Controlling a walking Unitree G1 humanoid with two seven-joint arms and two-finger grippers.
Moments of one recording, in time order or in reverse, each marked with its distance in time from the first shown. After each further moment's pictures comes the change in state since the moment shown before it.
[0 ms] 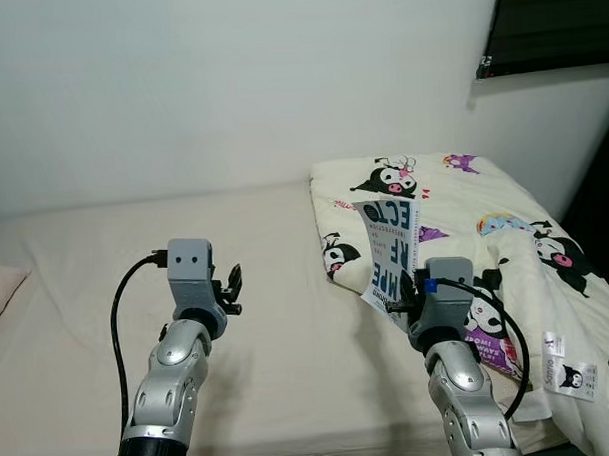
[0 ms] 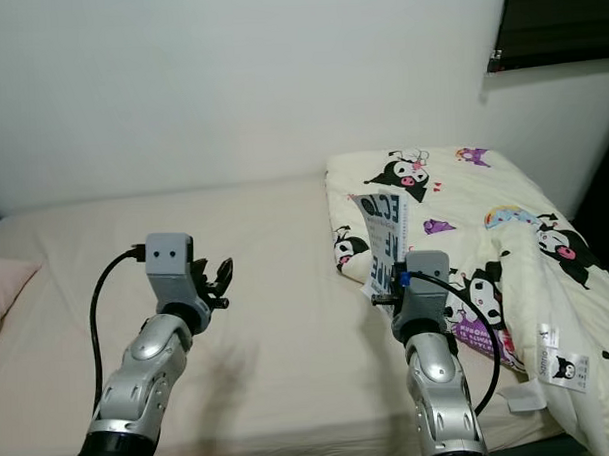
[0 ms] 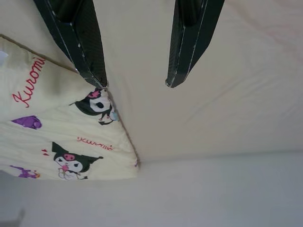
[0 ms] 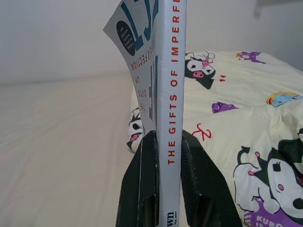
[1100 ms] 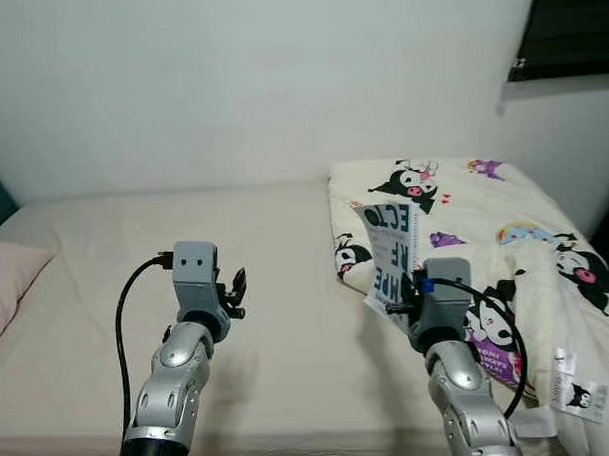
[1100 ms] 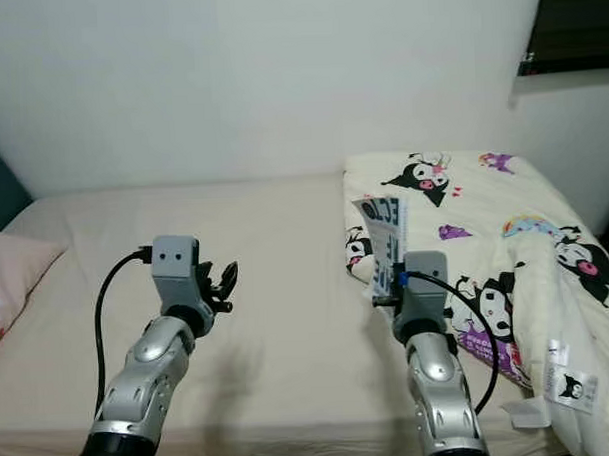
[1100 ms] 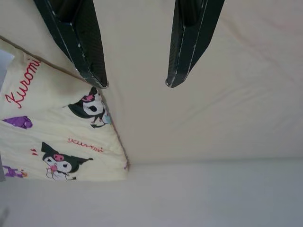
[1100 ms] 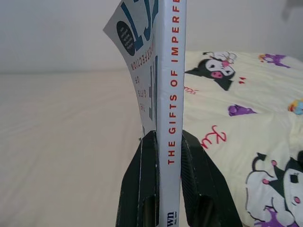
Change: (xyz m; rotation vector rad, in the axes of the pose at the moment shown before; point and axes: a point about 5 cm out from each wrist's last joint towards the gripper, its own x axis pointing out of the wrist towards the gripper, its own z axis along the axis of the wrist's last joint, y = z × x) left arm -0.001 0.000 -0.004 0.007 0.017 -0.006; right arm 0.002 0.003 -0.004 -0.003 0.026 0.010
